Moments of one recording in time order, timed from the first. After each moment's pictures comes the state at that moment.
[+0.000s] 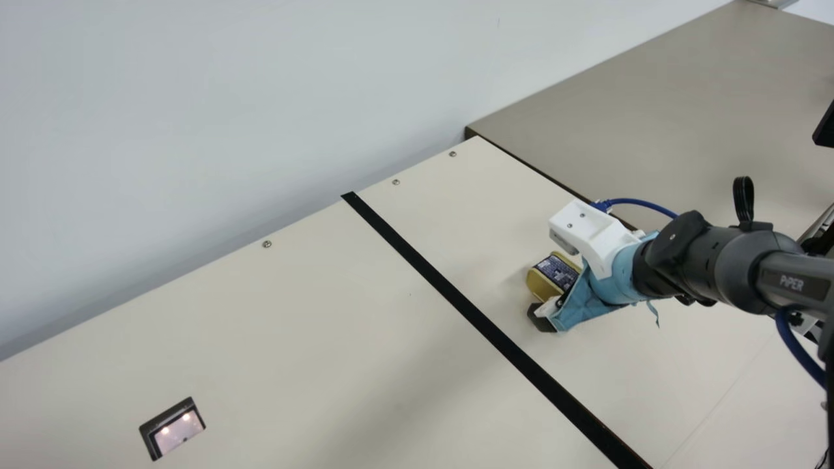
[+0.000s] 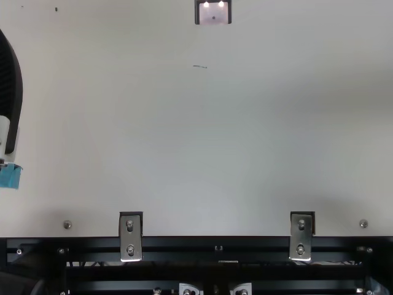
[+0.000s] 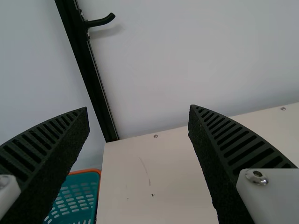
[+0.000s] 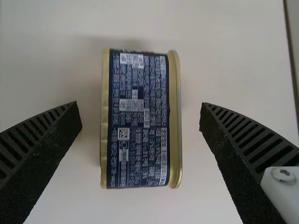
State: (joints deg) left arm -7.4 35.2 -32.5 18.8 13.7 -12.2; right arm -47.3 83.6 -37.9 26.5 19.3 -71.9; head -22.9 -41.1
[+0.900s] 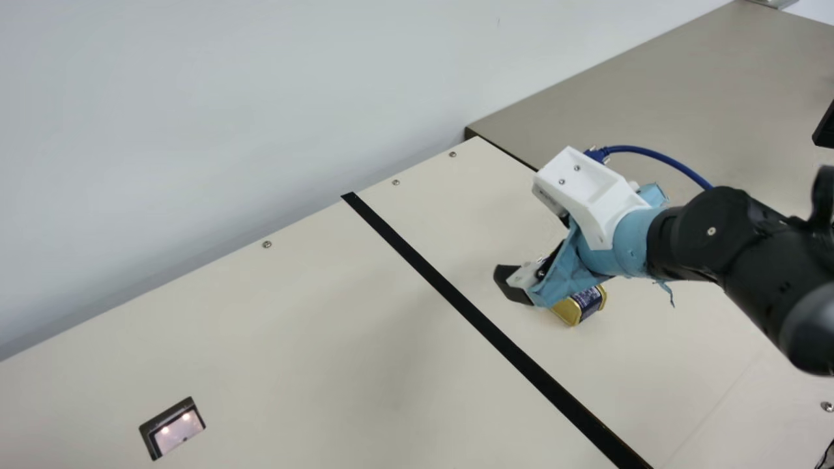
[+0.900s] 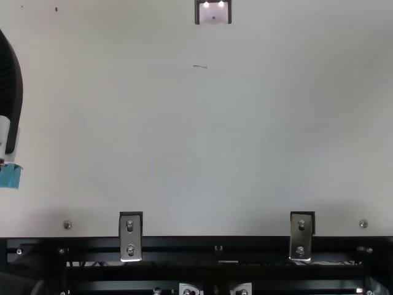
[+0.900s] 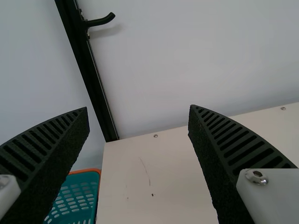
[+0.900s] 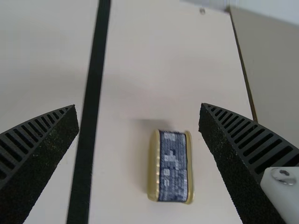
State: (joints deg) left arm -7.4 35.2 -32.5 18.8 13.7 -12.2; right arm -38.2 59.0 -41.2 28.9 32.9 -62.1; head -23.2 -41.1
